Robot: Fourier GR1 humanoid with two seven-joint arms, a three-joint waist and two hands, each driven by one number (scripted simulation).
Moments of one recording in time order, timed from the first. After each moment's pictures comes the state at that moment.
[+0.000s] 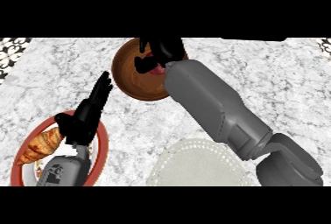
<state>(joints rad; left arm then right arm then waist) -0.19 0.07 -0.08 -1.53 -0.03 0.06 0.08 -1.35 0.00 0.62 -0.42 0.20 -0.43 0.28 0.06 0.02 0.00</state>
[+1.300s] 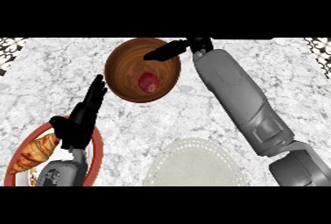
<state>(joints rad) -0.15 0.06 -0.06 -1.55 -0.05 0.08 0.09 -1.24 -0.07 0.21 -0.48 -0.12 -0.27 -0.15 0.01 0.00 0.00</state>
